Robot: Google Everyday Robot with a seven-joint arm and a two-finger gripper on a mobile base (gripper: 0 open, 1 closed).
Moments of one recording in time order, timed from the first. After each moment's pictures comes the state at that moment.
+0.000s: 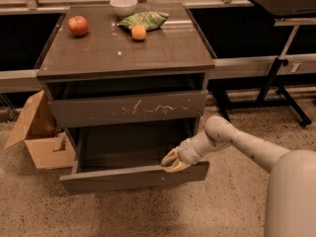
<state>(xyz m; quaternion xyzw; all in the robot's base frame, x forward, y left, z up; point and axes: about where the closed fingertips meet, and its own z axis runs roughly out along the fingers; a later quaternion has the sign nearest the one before) 0.581 -0.059 0.455 -0.75 0.53 0.29 0.29</state>
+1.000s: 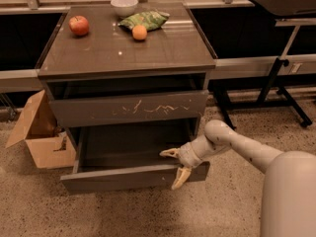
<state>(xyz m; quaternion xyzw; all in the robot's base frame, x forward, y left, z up) 0.571 -0.063 0.436 -0.73 0.54 0.32 0.28</state>
